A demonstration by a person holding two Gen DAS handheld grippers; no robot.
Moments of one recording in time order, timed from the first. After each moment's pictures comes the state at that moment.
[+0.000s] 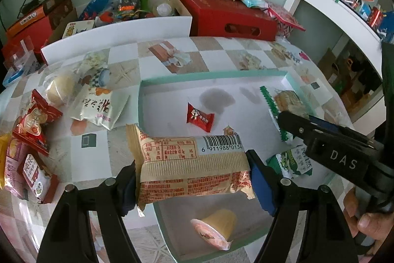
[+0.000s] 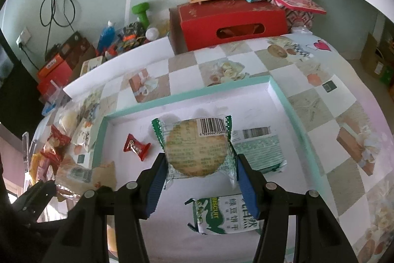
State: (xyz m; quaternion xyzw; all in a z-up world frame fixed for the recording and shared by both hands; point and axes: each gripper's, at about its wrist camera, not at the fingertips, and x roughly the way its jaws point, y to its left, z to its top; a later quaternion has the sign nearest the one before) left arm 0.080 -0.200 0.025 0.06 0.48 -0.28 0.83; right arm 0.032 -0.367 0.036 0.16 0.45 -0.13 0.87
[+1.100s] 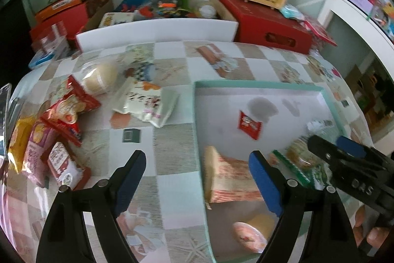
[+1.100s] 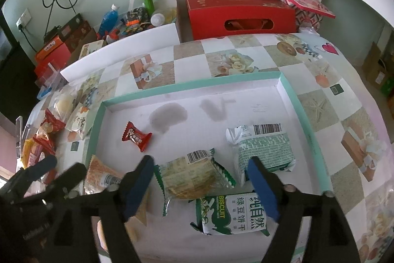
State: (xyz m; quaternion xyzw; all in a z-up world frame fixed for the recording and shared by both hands) left arm 0.101 -0.160 0.023 0.03 0.48 -0.19 0.85; right arm 0.042 -0.354 0.029 0.13 0.47 -0.13 0.86
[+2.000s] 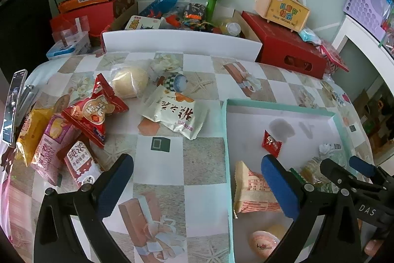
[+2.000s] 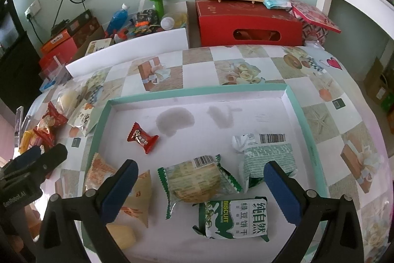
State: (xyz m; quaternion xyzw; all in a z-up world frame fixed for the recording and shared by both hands) left arm 0.110 -0.128 0.030 -0.01 0.46 -0.15 0.88; right arm 0.044 -0.343 0.032 0.10 0.46 -0.12 0.88
